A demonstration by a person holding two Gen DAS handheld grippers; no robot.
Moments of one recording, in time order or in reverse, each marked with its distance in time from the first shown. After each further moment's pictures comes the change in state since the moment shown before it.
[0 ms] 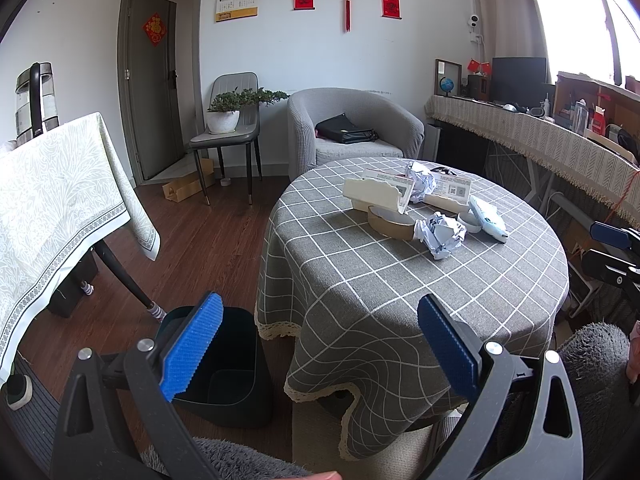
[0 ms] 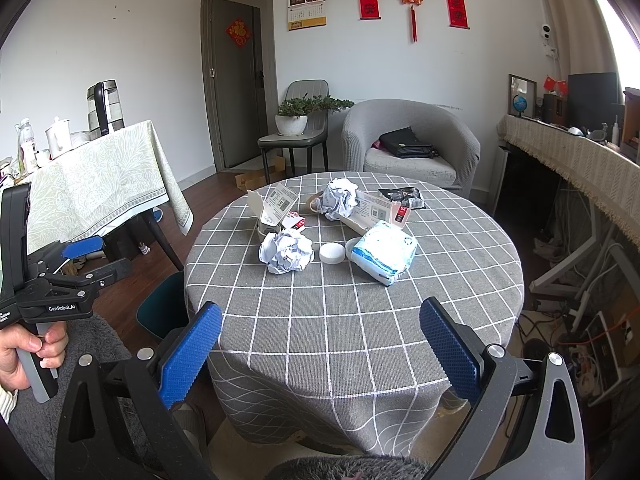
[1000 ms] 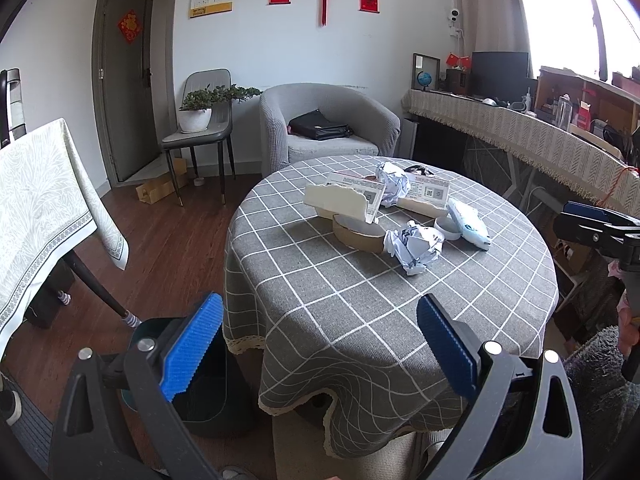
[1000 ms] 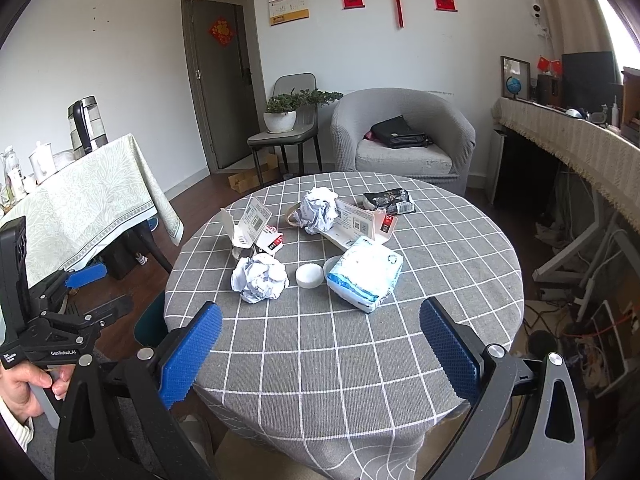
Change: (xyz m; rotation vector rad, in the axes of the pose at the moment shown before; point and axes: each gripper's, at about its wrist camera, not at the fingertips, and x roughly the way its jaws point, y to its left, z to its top) left arm 0.032 -0.026 0.016 0.028 0.021 -0.095; right arm 0.031 -0.035 0.035 0.075 0.041 0.004
